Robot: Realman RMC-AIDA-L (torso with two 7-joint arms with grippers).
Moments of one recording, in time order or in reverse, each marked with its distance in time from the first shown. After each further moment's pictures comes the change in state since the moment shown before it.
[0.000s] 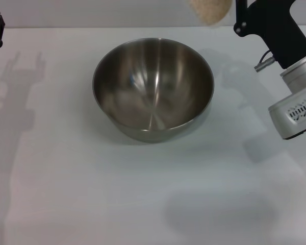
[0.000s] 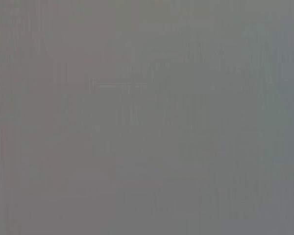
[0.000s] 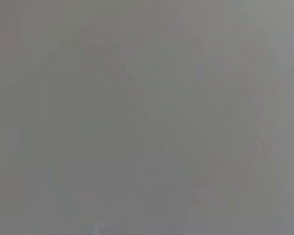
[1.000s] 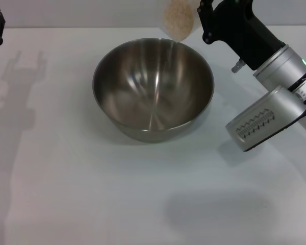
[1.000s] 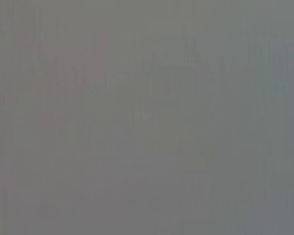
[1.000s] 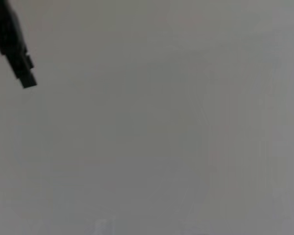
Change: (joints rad) left arm -0.003 0.000 -0.001 -0.005 0.000 0.002 0.000; right arm 0.069 0.002 -0.002 -0.007 -0.131 0.075 -0.448
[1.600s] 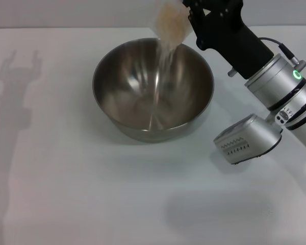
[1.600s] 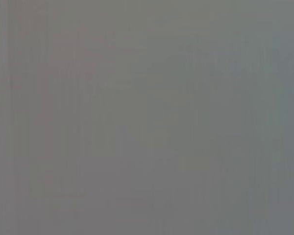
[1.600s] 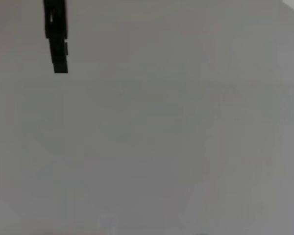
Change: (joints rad) left arm -0.001 0.002 -0.025 0.005 0.000 0.018 0.003; right arm -0.026 0.003 -0.003 0.065 -0.036 -0.027 -0.364
